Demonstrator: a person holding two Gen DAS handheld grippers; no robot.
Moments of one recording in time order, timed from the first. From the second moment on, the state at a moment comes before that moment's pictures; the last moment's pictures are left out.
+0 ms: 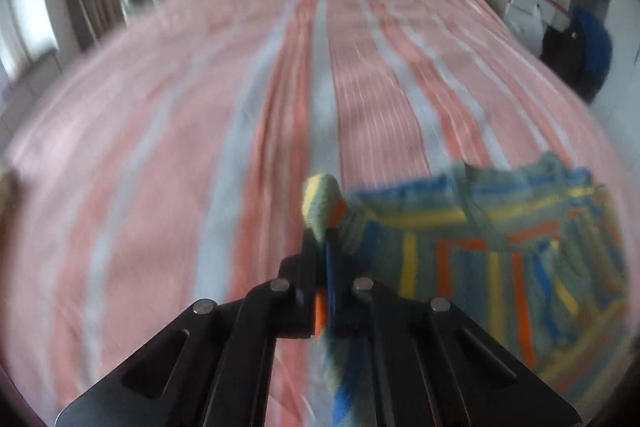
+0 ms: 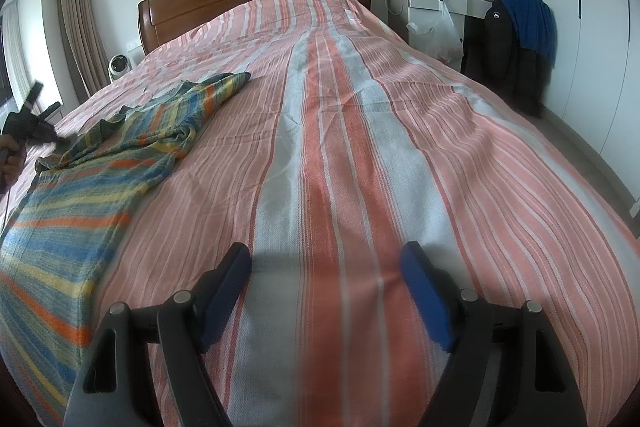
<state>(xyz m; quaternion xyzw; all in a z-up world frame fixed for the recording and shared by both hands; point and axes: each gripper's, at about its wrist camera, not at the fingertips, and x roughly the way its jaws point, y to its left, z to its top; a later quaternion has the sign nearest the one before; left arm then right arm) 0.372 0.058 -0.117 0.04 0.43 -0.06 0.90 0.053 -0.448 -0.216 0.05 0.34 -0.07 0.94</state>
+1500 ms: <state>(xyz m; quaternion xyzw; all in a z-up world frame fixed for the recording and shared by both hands) 0.088 0.166 -0.143 -0.09 0.47 -0.04 0.88 0.260 -0.260 -0.206 0.19 0.55 0.12 0.81</state>
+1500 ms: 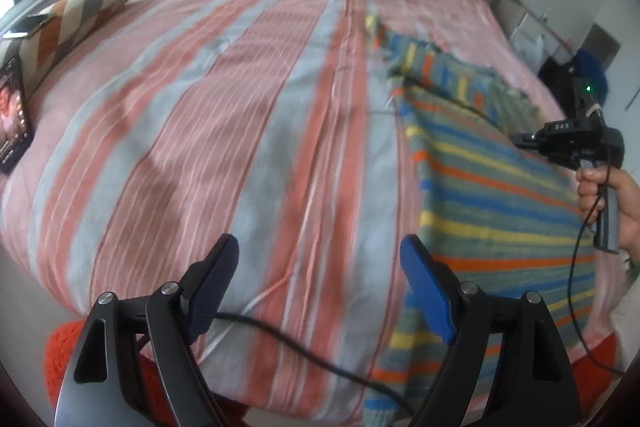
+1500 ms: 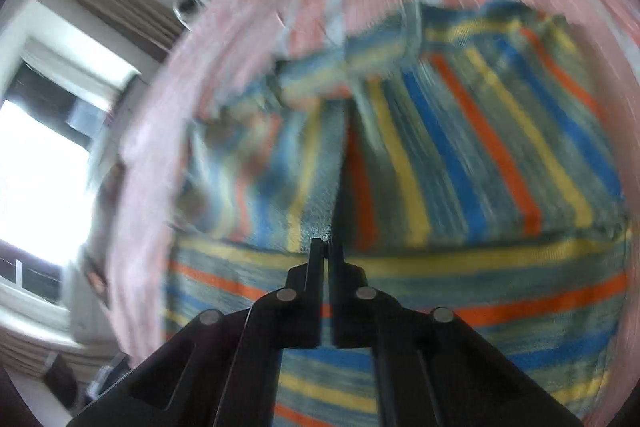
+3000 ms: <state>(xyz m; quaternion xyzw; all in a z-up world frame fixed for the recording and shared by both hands) 0.027 0.106 -0.191 0.01 0.56 -0.03 0.83 -0.051 -0.362 -0.202 0.02 0.54 0.13 0.83</state>
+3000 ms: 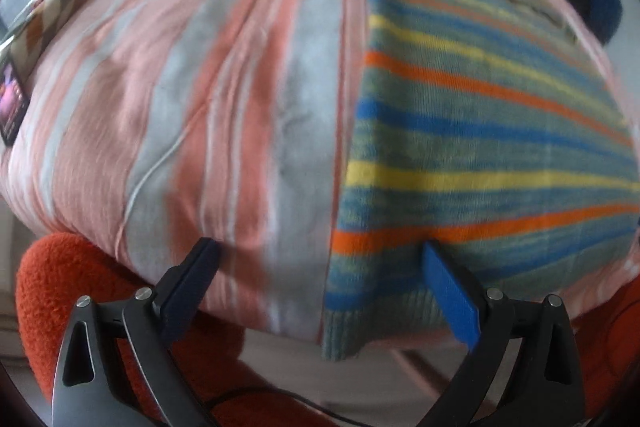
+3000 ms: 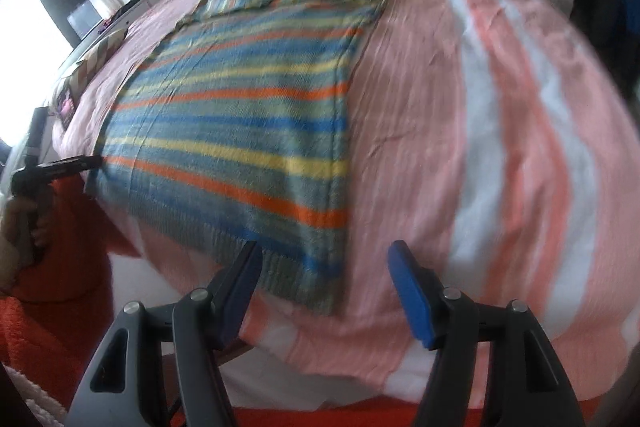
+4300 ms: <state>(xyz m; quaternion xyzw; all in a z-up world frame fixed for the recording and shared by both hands) 0.034 0.116 -0.134 -0.16 0.54 -0.17 0.81 -0.012 -0.378 -0.176 0.22 0.51 0.22 0.80</state>
